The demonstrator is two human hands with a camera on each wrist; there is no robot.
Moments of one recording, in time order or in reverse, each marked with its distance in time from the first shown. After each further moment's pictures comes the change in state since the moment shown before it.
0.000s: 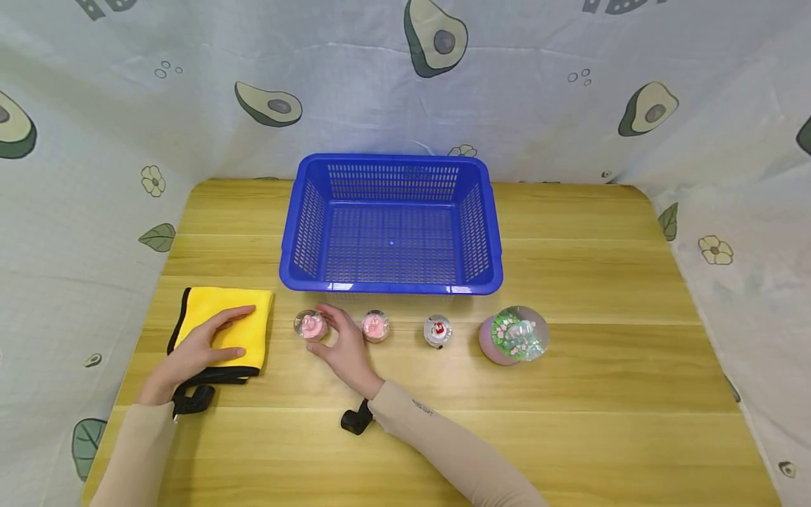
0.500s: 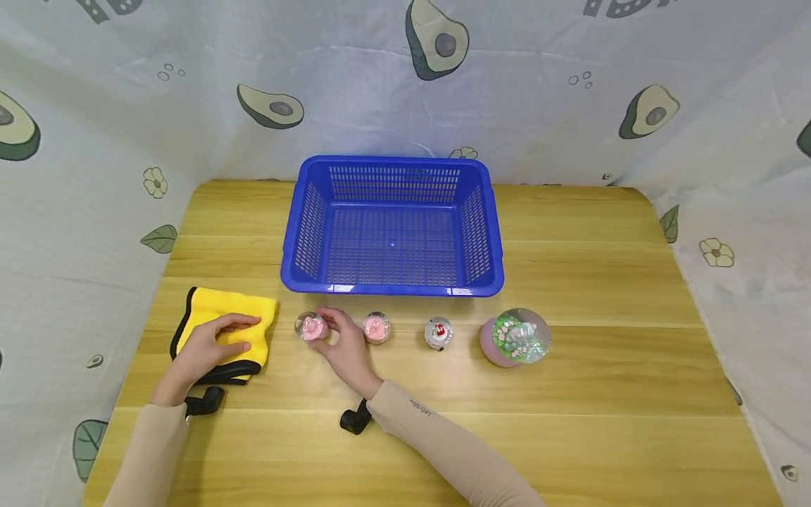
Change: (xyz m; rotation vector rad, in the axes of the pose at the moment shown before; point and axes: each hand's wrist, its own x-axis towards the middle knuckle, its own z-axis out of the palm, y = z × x) left_hand 0.006 0.007 0.013 0.119 0.140 -0.148; right_hand 0.007 0.030 0.006 -0.071 0.071 0.010
